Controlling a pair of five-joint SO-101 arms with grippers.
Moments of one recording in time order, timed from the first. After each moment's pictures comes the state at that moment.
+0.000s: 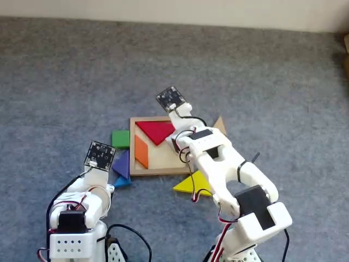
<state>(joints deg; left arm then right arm) -7.6 -102.2 96.0 74.4 -11.2 -29.1 4.7 38.3 23.0 18.0</state>
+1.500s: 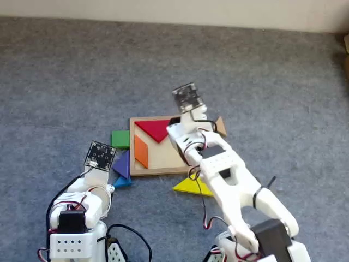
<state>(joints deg) -7.6 -102.2 96.0 74.8 -11.2 -29.4 -15.9 53.7 6.0 4.5</state>
